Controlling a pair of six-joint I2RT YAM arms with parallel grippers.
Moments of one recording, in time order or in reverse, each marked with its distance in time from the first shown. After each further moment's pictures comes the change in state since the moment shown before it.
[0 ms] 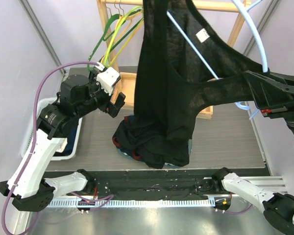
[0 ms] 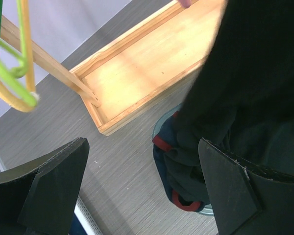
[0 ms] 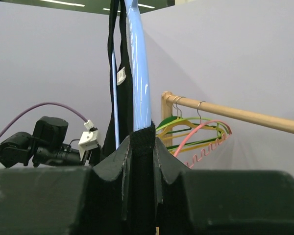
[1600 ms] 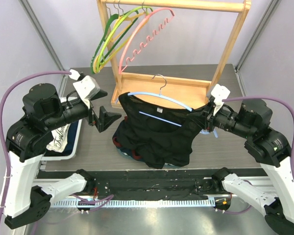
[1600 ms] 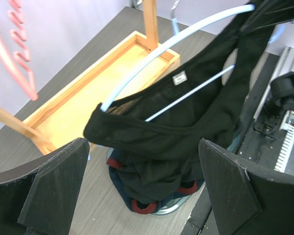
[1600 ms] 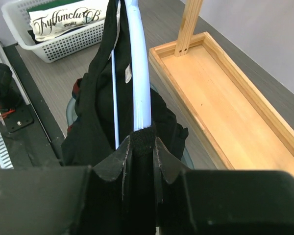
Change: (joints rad) left arm 0.047 -0.113 0.143 -0.092 0.378 -0.049; right arm 0.000 -0.091 -0.581 -0.305 -0.219 -0.320
